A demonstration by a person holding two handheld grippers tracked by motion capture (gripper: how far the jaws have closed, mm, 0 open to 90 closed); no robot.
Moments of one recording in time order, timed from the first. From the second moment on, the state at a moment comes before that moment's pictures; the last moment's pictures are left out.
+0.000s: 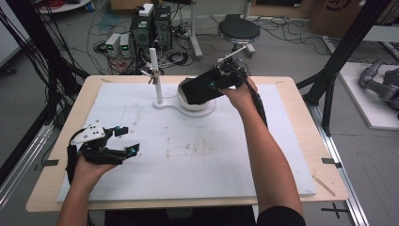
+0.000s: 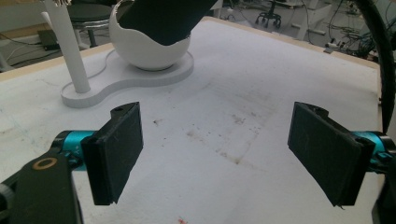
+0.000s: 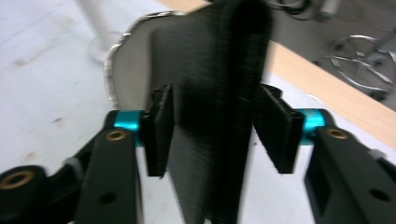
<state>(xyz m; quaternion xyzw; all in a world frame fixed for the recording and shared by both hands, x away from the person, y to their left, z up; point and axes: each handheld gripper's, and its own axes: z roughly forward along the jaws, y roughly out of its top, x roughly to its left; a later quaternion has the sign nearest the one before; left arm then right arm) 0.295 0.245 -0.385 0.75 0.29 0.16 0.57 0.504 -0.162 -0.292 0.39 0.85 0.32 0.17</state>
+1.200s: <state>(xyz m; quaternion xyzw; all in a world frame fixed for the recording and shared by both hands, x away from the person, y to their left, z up) 0.294 0.243 -0.382 0.76 0.28 0.16 0.56 0.474 -0.198 -0.272 0.39 0.82 0.36 0.20</state>
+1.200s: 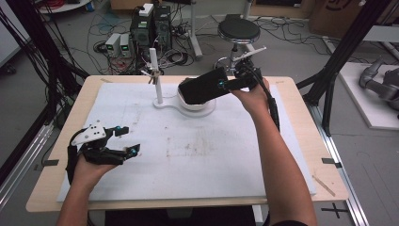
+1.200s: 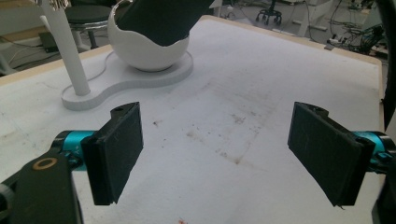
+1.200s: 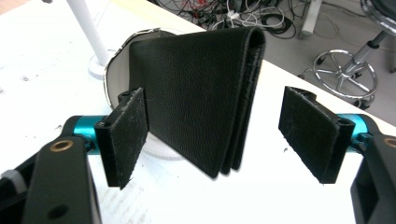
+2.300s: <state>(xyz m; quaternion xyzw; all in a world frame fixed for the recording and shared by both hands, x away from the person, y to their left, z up) 0.302 0.249 -0.388 0.76 0.31 0.16 0.55 0.338 -0.261 -0.316 0.33 0.78 0.48 0.21</state>
